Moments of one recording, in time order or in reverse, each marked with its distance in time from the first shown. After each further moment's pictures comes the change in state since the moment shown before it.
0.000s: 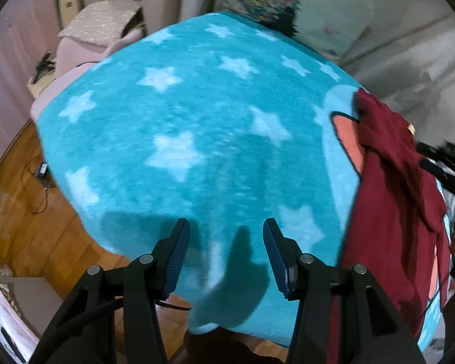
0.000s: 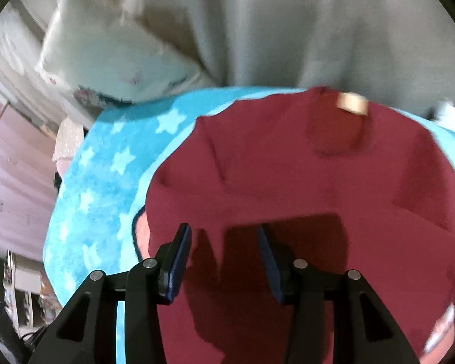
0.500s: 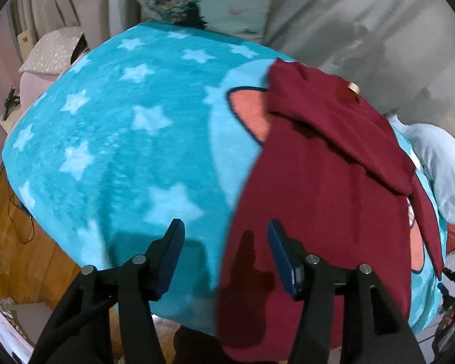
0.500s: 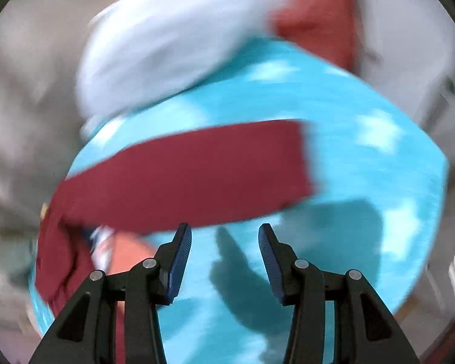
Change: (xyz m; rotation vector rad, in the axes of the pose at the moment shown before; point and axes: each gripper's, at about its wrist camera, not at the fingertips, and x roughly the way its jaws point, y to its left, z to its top) left arm -0.013 -0.117 -0.032 0.167 -0.005 -0.063; right arm -0.247 -0.341 -0.272 0.948 -0.272 -0.387
